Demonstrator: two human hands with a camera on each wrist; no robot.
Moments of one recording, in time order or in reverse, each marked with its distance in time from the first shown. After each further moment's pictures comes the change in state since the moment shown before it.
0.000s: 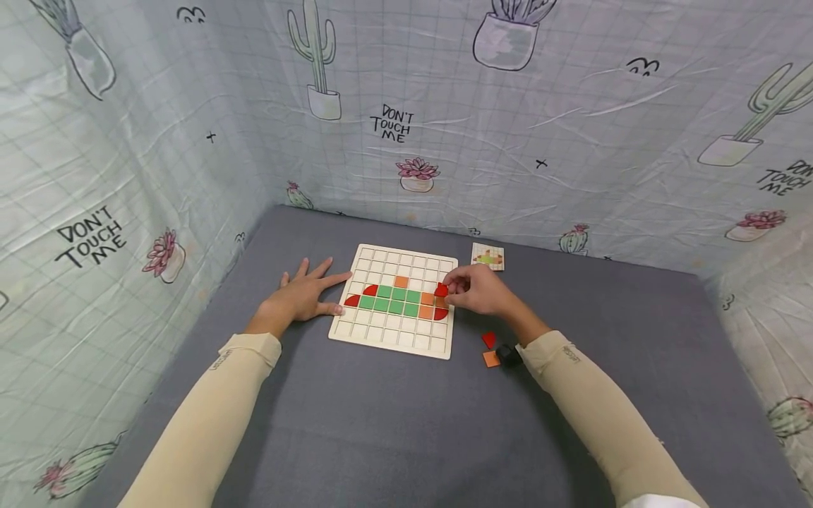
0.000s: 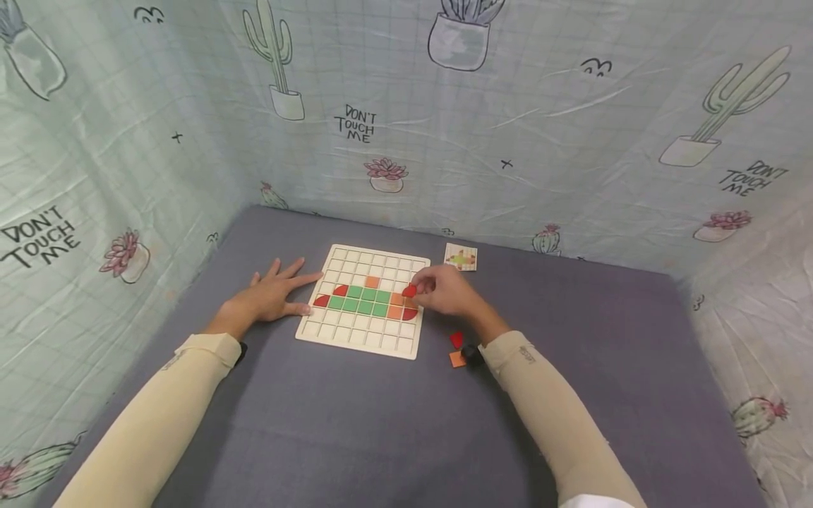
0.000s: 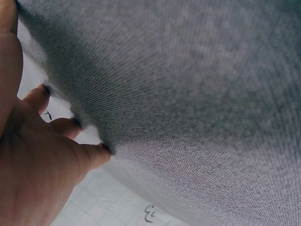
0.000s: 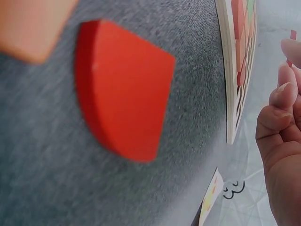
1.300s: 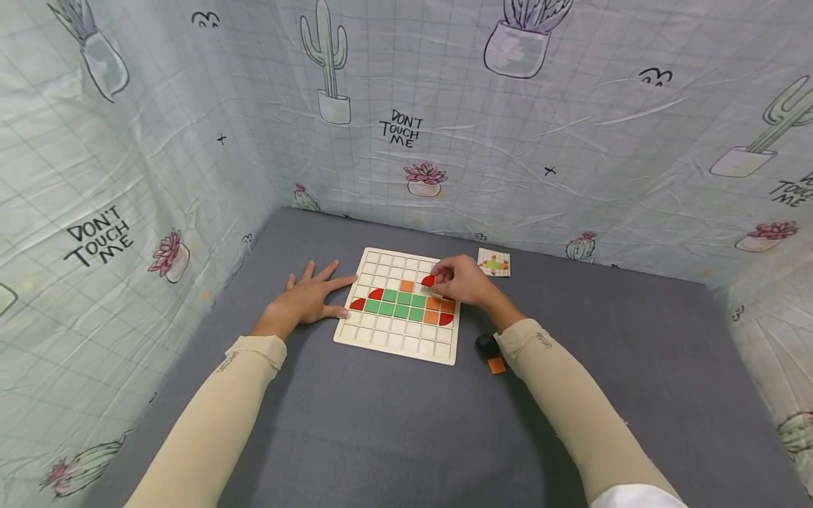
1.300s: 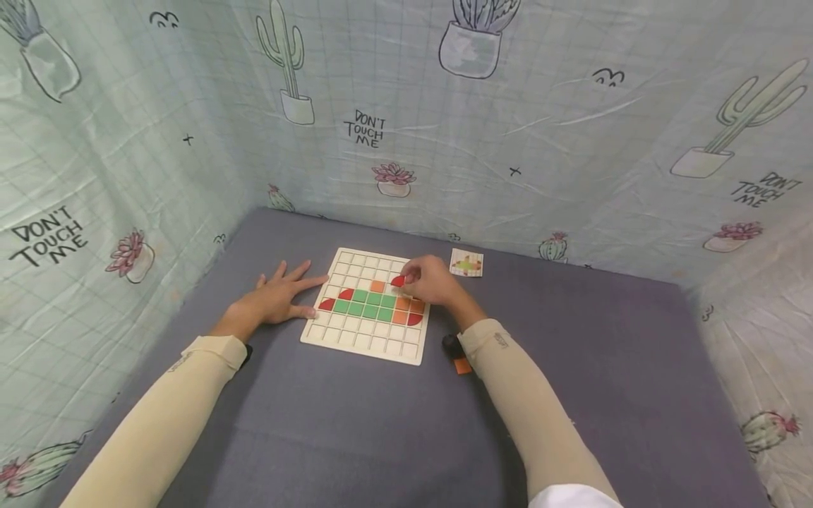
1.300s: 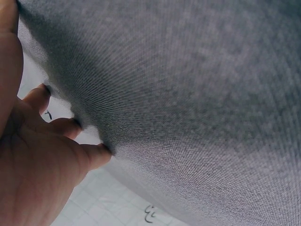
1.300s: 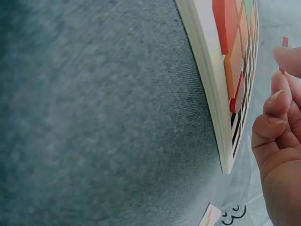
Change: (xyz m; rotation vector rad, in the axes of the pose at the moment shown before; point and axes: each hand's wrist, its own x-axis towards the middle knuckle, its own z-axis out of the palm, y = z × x) left_hand 0.004 0.000 0.002 0.007 0.009 -0.013; right_hand 0.053 -0.002 0.015 -0.024 0.024 0.066
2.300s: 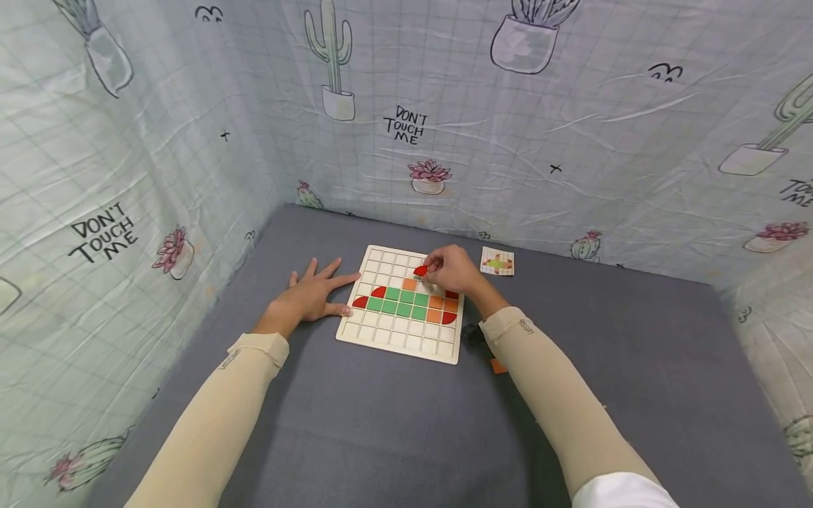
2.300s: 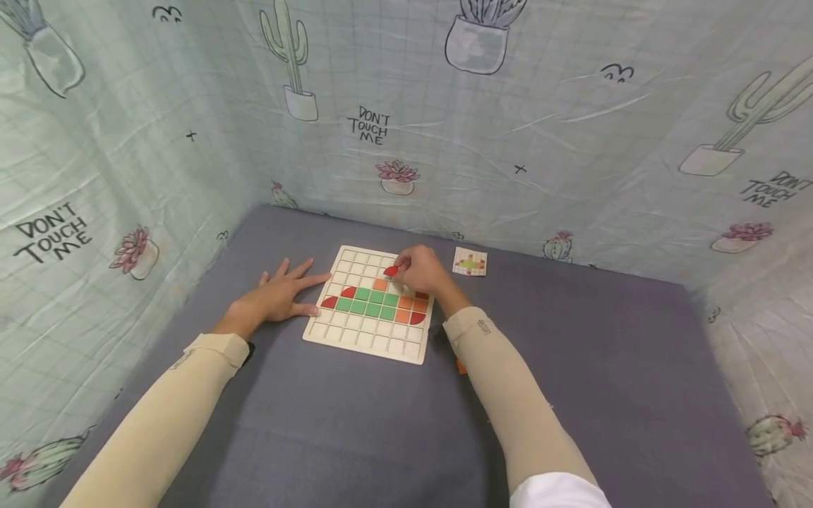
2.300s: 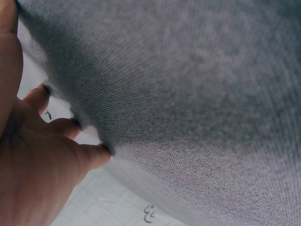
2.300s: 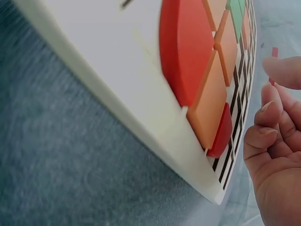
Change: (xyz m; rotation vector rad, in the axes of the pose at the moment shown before) left_hand 0.002 -0.004 0.003 -0.021 -0.002 -0.003; right_hand 0.026 -0.012 0.012 -0.032 0.025 0.050
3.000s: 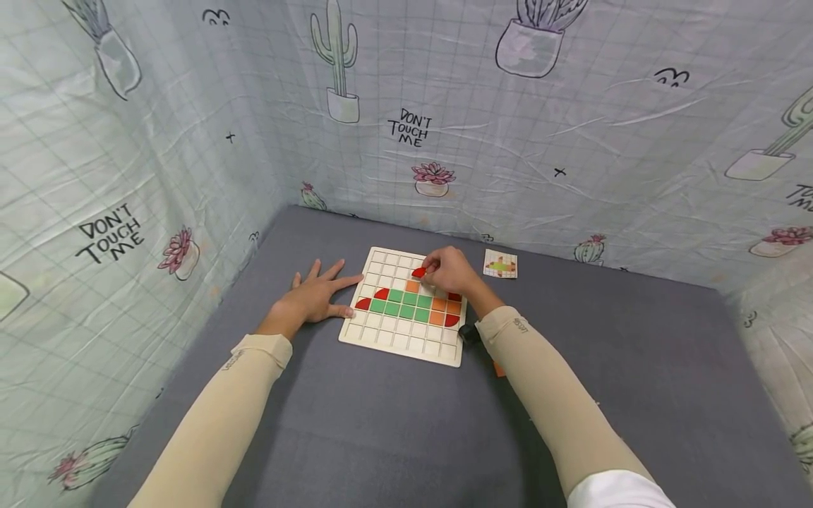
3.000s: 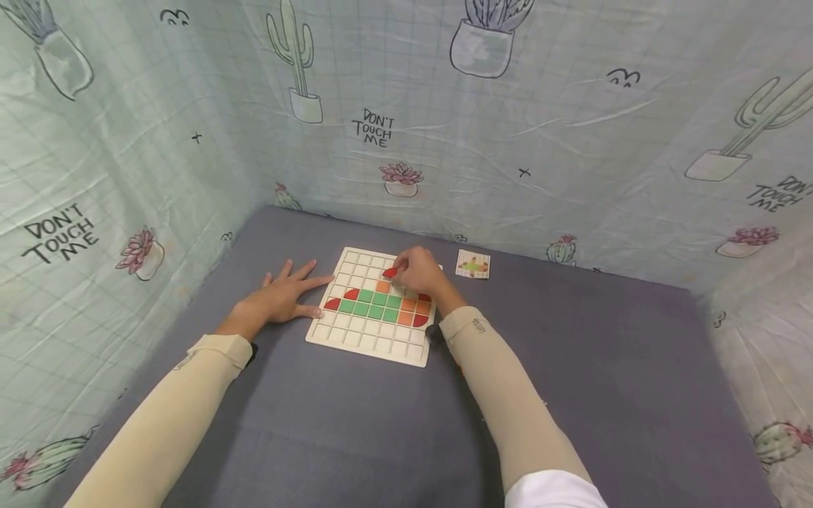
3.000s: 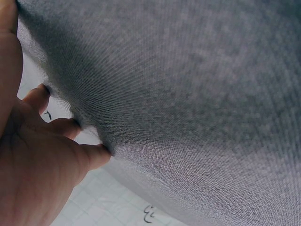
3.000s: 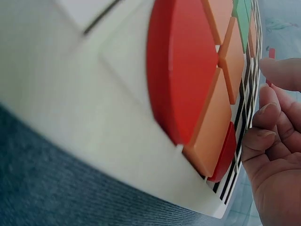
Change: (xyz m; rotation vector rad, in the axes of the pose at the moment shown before) left_hand -0.003 0.001 -0.001 0.012 0.013 0.010; right_hand 0.012 0.000 0.008 -0.012 -0.012 0.020
